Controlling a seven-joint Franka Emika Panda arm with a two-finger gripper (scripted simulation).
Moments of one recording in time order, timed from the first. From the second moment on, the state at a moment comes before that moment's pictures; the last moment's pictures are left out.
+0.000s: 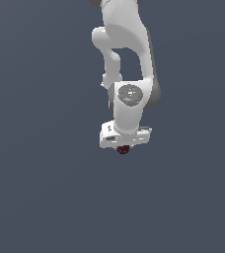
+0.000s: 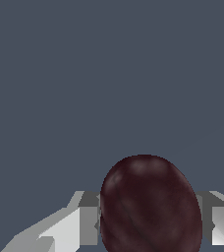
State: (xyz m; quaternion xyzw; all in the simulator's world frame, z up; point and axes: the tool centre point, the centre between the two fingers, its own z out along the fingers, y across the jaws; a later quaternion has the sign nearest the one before) arm 0.021 0.047 0.107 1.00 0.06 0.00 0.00
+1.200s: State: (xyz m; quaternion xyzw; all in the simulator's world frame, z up) arm 0.055 -0.034 0.361 1.00 0.06 0.00 0.00
